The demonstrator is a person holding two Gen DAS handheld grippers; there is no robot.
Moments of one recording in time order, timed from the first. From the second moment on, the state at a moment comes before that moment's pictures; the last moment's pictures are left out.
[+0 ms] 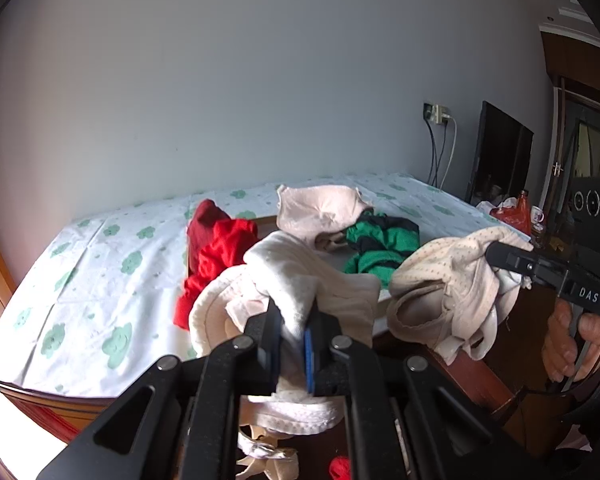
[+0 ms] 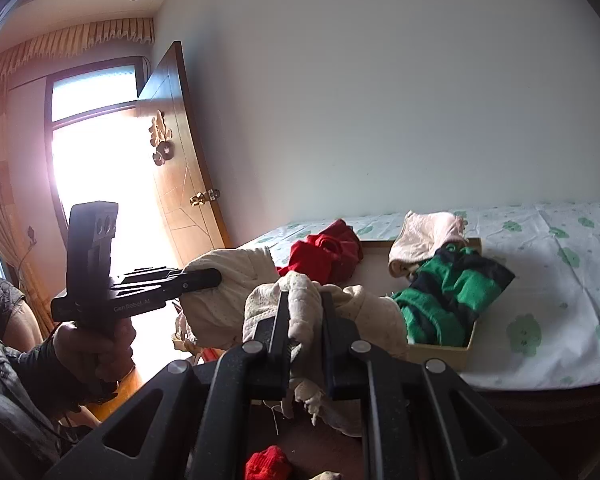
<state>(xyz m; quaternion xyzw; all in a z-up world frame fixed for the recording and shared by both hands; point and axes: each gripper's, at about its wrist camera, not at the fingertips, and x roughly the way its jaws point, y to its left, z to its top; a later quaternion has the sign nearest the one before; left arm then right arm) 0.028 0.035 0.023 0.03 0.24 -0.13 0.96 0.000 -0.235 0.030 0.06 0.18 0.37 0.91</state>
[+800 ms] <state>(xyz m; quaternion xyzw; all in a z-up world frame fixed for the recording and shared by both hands) 0.096 0.047 0.073 0.03 0.22 -0.12 0.97 0.075 -0.241 0.074 0.08 0.18 0.33 0.92</state>
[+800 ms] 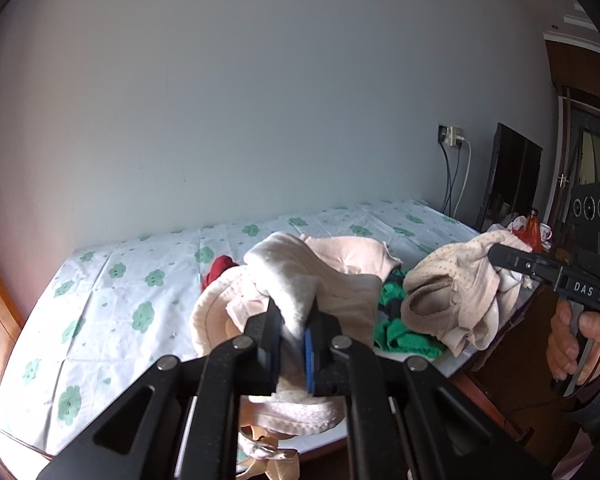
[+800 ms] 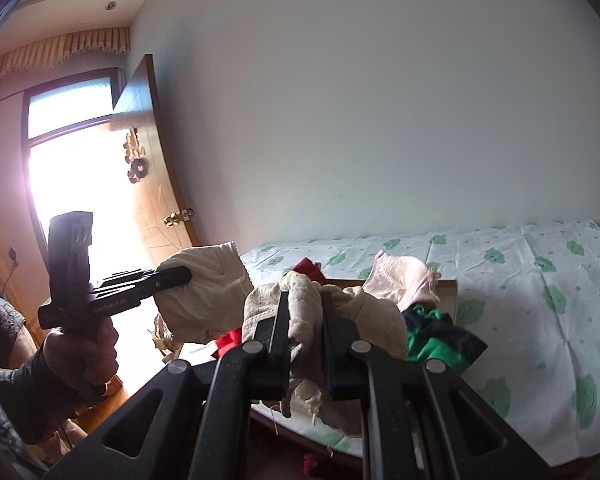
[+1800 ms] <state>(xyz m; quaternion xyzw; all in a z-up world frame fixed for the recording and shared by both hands) 0.241 0.049 0.091 0.00 0.25 -0.08 0.97 0.210 -0.215 0.103 0.08 0.23 0.23 0.94</state>
